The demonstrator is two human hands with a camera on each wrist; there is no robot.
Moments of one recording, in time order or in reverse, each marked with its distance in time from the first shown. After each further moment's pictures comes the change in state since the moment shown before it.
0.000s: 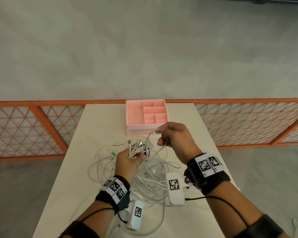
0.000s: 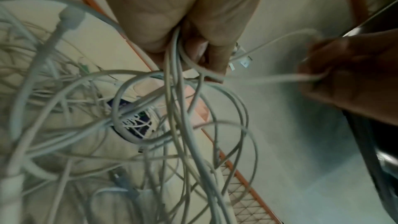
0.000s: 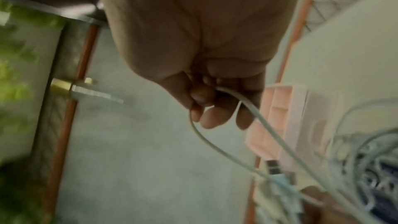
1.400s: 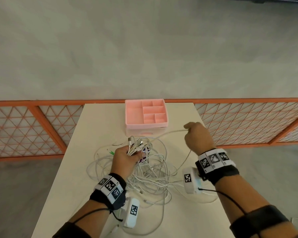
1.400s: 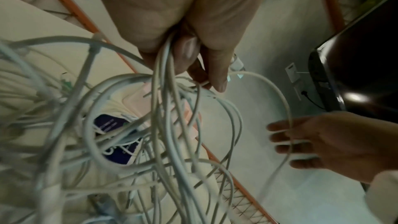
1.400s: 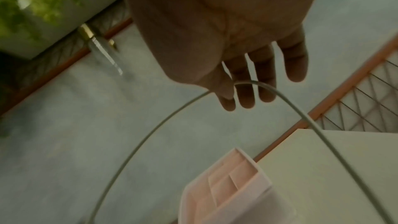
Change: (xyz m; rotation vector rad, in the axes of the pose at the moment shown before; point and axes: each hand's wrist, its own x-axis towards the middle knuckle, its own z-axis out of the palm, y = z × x) left_hand 0.011 0.002 -0.008 0.044 -0.040 0.033; right_hand 0.028 0.023 -0.065 -0.982 0.278 0.098
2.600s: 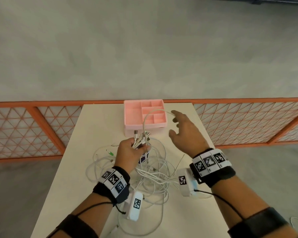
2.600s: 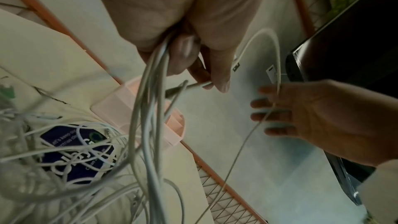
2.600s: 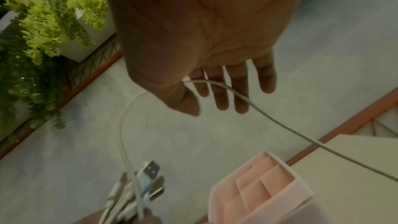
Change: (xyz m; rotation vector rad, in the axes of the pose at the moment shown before) left_hand 0.006 0.029 0.014 0.038 -0.053 0.073; right_hand -0.020 -0.030 -0.005 0.071 -0.003 -0.366
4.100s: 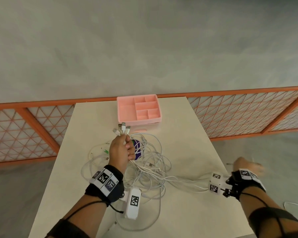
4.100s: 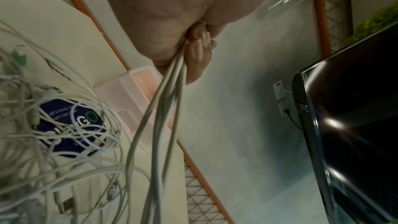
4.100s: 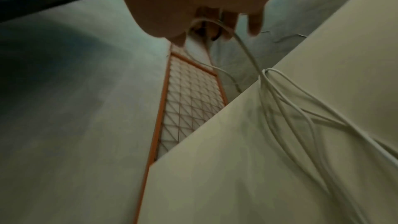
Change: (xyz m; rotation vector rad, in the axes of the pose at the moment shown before) left_hand -0.004 0.009 -0.001 -0.623 -0.014 -0.299; right_hand -0.094 0.233 0.006 0.479 0.605 1.305
